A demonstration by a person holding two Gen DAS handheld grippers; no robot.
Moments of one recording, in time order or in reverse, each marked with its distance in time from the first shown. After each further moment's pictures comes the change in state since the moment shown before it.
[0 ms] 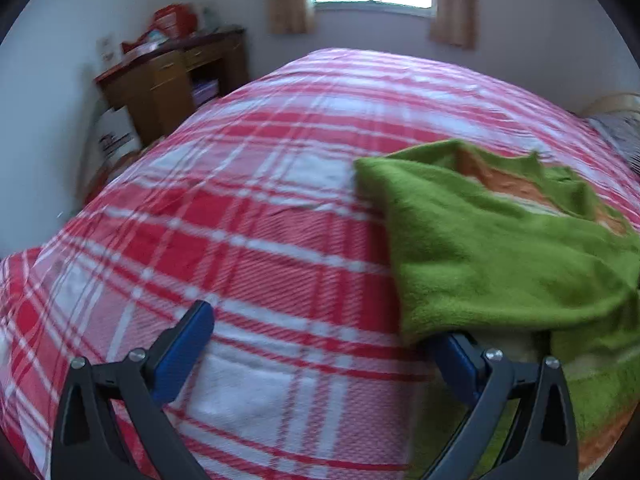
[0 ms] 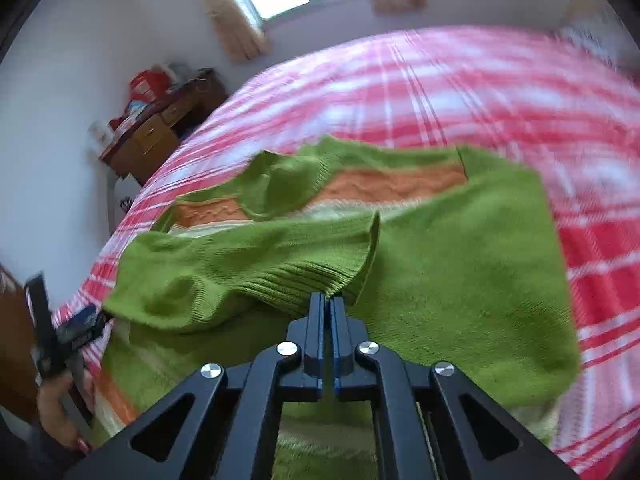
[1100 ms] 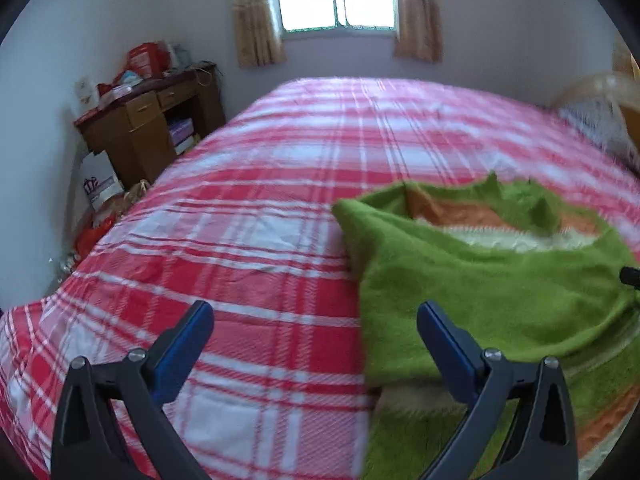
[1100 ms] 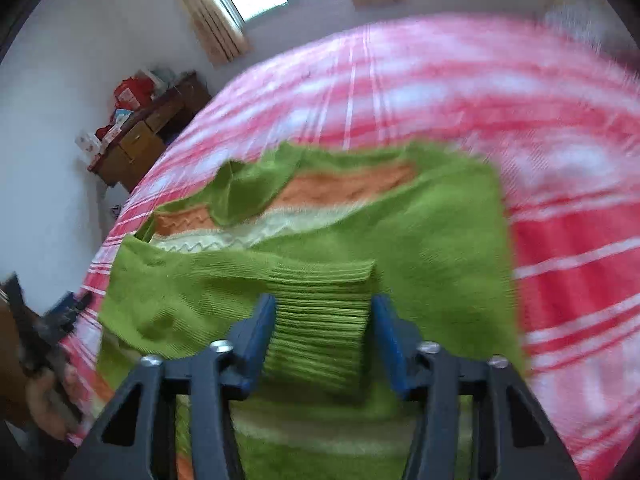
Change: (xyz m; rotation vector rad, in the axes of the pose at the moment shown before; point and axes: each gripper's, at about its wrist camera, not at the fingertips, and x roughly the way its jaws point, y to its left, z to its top) left arm -0.017 -0.032 0.024 0.130 -0.091 -0.055; right arm 0.010 -0.042 0.009 0.114 0.089 0.017
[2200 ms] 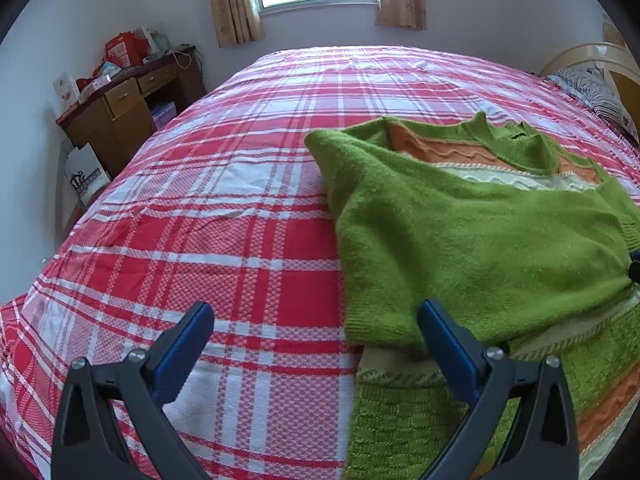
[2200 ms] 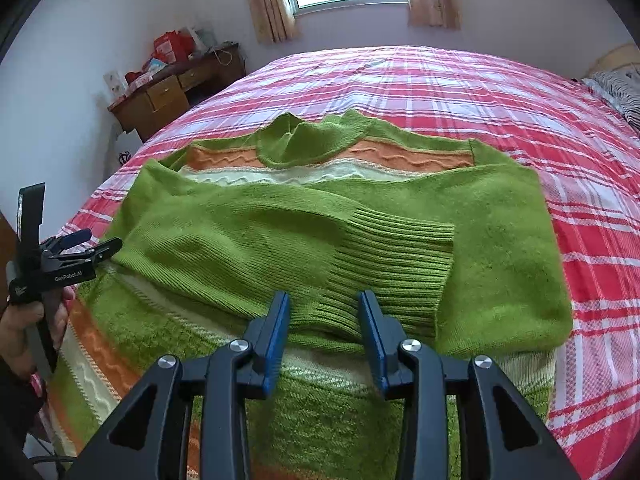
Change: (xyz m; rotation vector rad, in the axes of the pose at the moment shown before) left arm 0.007 -0.011 -0.029 0.054 0.074 -0.015; right arm -0.013 0.059 -0.063 -0.266 -0.062 -0.075
